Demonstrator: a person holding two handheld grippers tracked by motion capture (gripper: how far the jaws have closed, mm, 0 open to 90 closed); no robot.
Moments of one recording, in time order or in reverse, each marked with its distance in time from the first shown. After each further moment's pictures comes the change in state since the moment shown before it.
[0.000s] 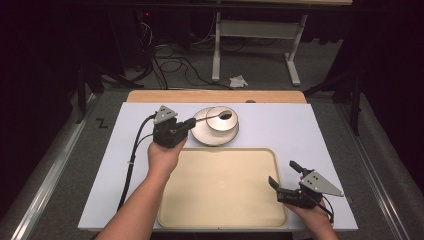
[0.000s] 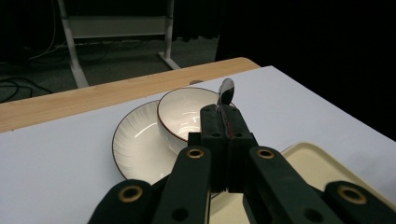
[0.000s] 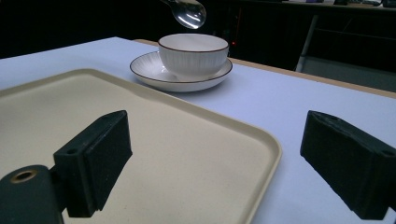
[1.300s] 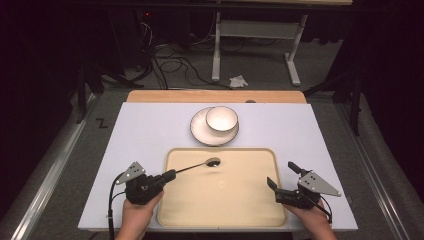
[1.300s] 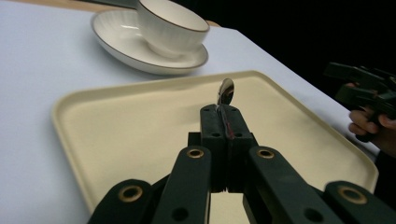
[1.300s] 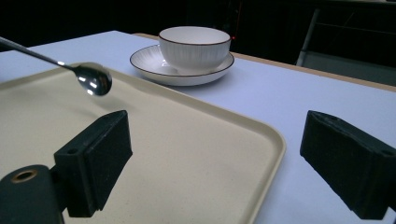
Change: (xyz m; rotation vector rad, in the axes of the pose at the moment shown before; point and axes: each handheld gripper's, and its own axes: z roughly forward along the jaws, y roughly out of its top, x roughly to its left) left arm 0.000 -0.126 -0.079 0.039 -0.169 -0.153; right arm 0.003 -0.002 0.002 0.022 -0.004 0.003
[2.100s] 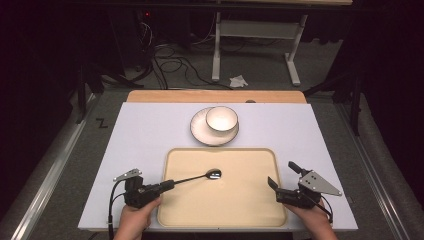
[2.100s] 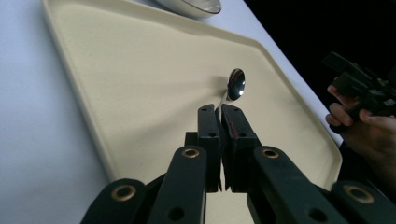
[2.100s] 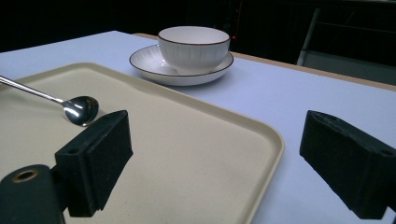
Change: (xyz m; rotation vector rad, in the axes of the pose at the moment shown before) left arm 0.032 -0.028 -0.001 0.099 -0.051 -0.272; right arm -0.002 0.000 0.000 0.002 0.003 0.005
